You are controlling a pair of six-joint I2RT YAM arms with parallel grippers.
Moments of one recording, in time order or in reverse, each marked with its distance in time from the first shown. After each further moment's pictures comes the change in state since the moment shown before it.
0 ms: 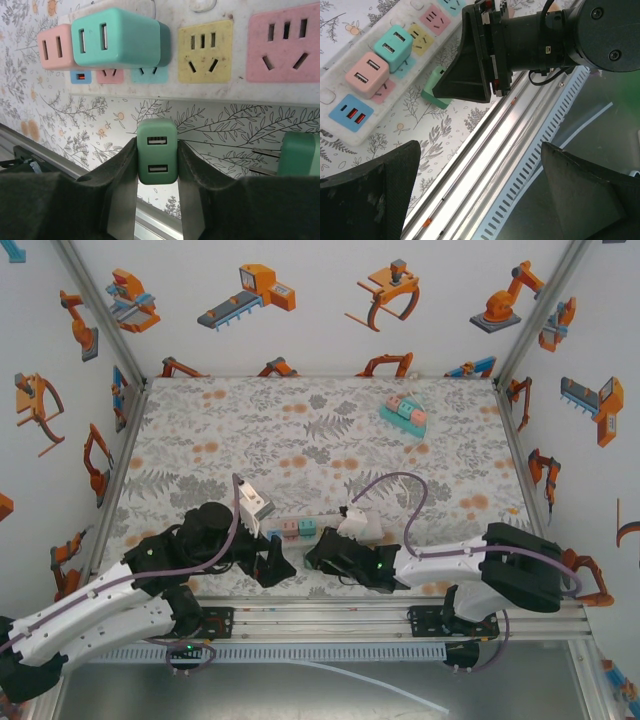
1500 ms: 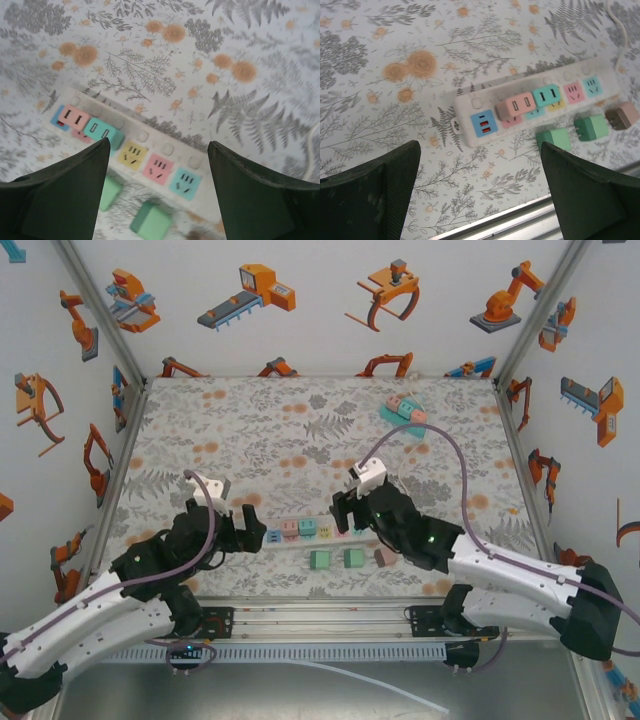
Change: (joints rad) left arm 0.070 -0.085 -0.017 -0.097 -0.631 -0.188; right arm -0.281 -0.415 0.143 -0.203 -0.106 -1.096
